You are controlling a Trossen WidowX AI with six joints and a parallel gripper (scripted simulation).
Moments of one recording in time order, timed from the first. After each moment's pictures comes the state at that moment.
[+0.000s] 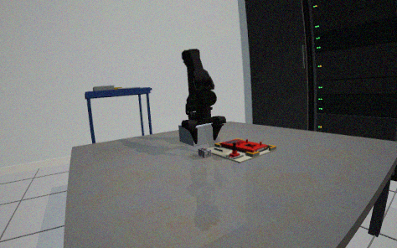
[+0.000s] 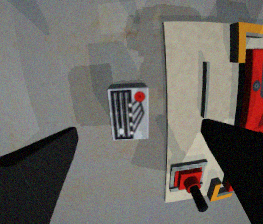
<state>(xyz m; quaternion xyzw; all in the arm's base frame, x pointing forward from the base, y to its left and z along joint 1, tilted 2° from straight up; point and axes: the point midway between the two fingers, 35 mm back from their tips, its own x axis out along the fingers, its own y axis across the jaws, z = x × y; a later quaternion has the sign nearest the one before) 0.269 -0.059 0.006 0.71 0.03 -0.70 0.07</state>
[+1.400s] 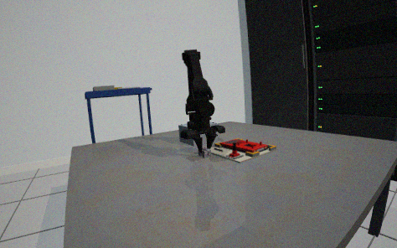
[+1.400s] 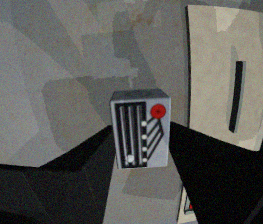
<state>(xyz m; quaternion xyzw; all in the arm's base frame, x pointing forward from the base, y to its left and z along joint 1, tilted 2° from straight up) 0.272 -0.068 -0.034 0.71 0.03 -0.70 0.06</state>
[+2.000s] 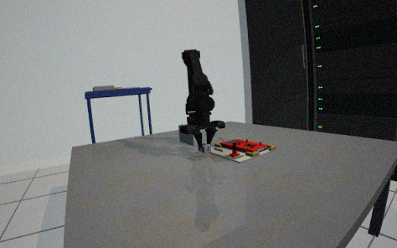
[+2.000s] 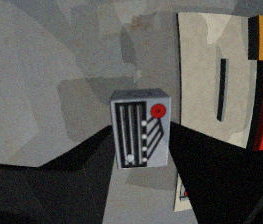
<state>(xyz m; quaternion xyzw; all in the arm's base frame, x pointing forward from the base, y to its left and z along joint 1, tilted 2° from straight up) 0.274 -0.068 -0.013 0.71 0.03 -0.70 0.06</state>
